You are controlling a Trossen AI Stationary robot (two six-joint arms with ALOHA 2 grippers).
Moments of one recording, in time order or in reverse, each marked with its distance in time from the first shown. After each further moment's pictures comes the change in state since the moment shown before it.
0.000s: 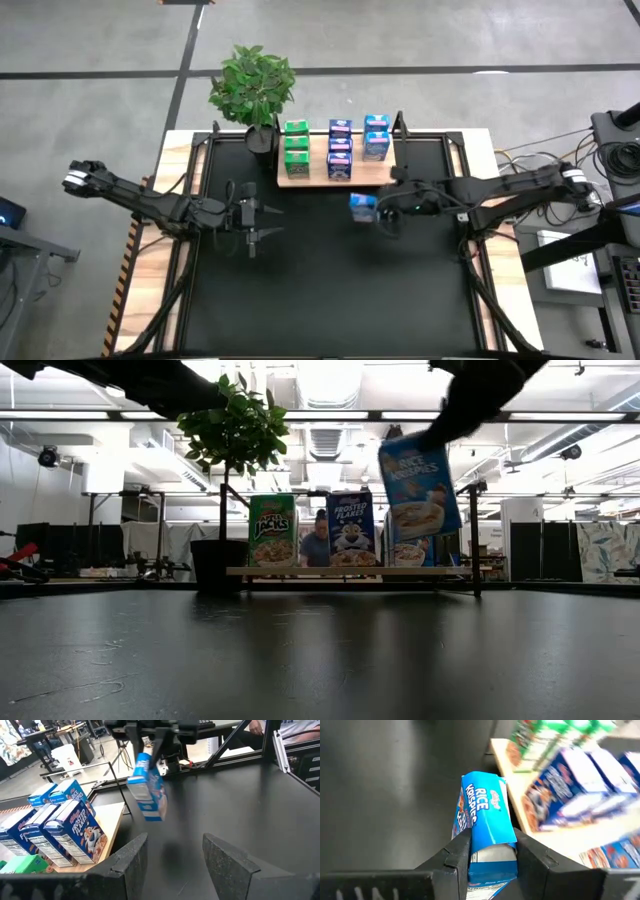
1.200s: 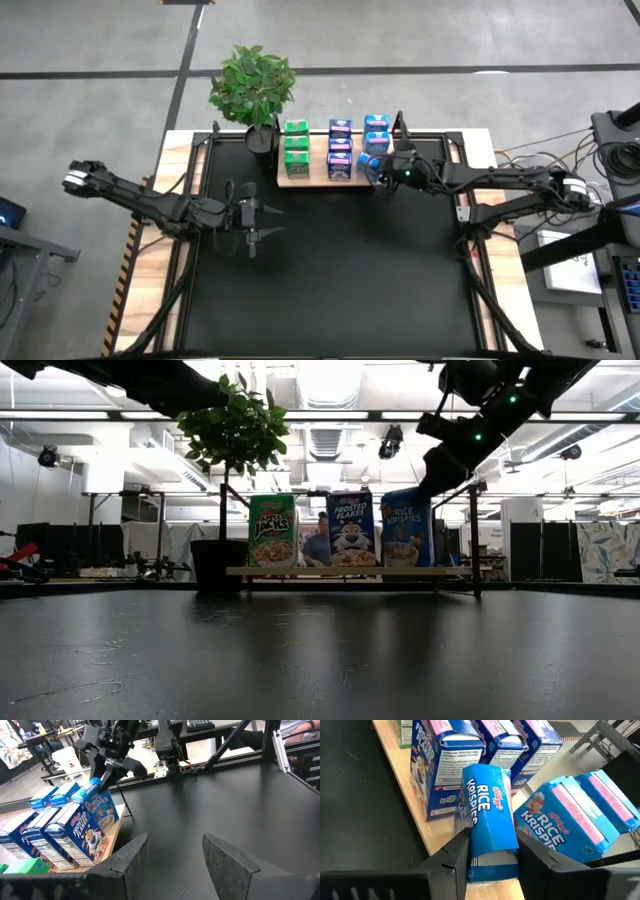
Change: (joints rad) left arm 0.000 0.002 0.001 0.008 0.000 0.016; right arm -0.388 0.029 -0.188 0.283 0.049 -0.174
